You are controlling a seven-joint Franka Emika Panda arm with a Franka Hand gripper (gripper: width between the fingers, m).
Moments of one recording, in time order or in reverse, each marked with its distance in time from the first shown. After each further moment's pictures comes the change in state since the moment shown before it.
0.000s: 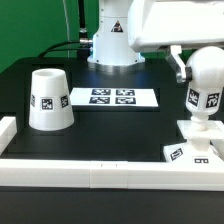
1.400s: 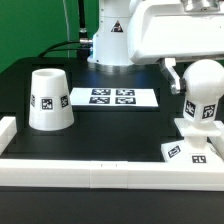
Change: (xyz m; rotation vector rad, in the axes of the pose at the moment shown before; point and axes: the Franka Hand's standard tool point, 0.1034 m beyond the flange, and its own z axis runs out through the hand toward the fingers) arm -0.010 -0.002 0.007 -0.008 0.033 -0.003
